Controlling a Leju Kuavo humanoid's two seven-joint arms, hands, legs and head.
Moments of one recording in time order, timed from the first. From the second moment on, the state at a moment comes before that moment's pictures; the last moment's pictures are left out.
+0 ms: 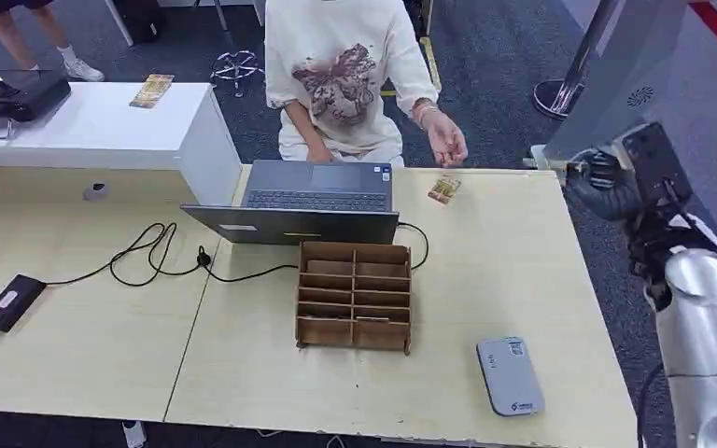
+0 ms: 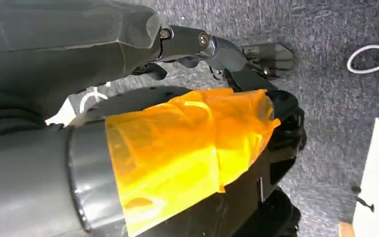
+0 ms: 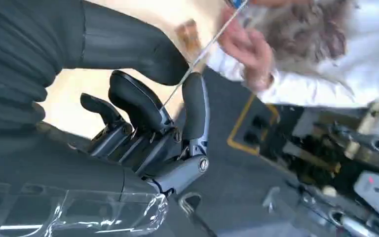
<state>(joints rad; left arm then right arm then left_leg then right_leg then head) -0.10 -0.20 1.27 -0.22 -1.10 -0.22 -0.24 -0.68 -0.32 0.11 -1.20 -0.06 0.12 -0.06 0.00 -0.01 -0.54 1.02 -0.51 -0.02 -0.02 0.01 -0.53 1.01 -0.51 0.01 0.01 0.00</state>
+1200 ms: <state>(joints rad) -0.11 -0.19 1.20 -0.22 -1.16 -0.21 -0.17 -1.11 -0.18 0.53 -0.54 1.16 -0.39 0.07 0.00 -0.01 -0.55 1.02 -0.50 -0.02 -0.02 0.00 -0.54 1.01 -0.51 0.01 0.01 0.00</state>
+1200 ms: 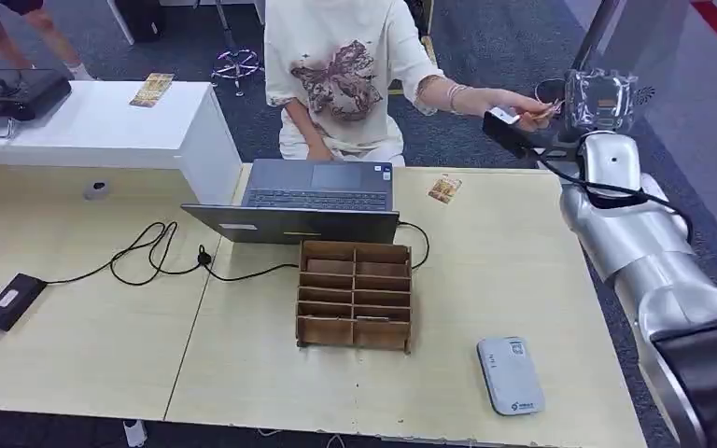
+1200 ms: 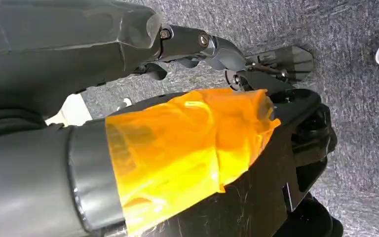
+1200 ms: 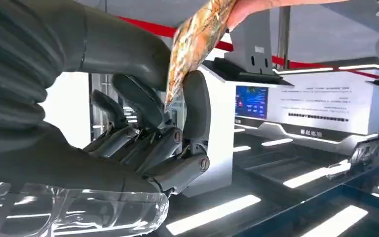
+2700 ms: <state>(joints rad) -0.09 -0.18 1.26 -0.22 -1.04 -0.17 -0.19 -0.22 -0.25 -0.05 -1.53 -0.08 0.17 -0.31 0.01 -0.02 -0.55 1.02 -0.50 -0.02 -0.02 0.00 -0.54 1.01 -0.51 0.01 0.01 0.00</state>
